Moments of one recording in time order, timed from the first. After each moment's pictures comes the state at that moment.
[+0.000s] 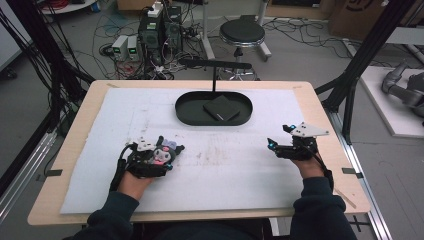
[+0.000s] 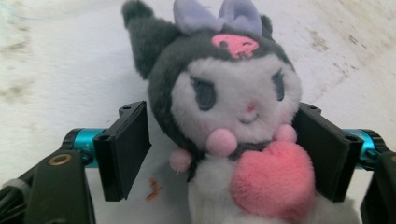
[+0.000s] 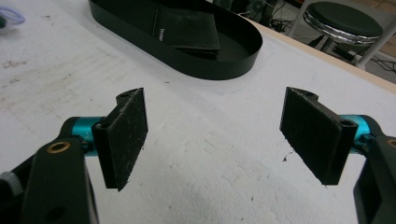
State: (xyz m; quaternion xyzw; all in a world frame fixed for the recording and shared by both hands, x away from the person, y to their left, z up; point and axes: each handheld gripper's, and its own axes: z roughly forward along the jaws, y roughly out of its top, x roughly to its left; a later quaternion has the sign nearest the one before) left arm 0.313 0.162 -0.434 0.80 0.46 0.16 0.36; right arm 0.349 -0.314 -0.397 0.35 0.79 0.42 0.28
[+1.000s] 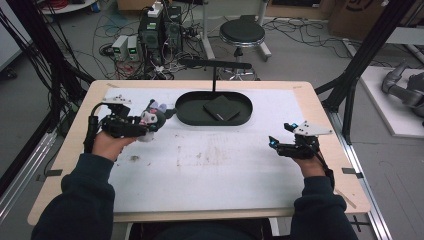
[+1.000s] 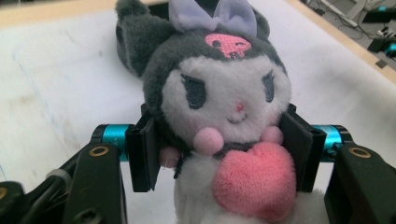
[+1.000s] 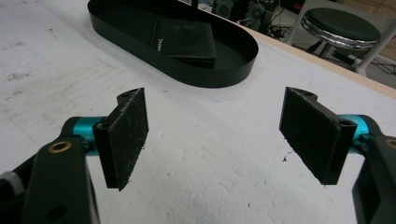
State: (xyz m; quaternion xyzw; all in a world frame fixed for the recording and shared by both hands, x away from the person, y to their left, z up) left arm 0.369 0.208 -0.320 0.77 0.43 0.11 0.47; right arm 0.350 -0.318 -0.394 0.35 0.78 0.44 0.28
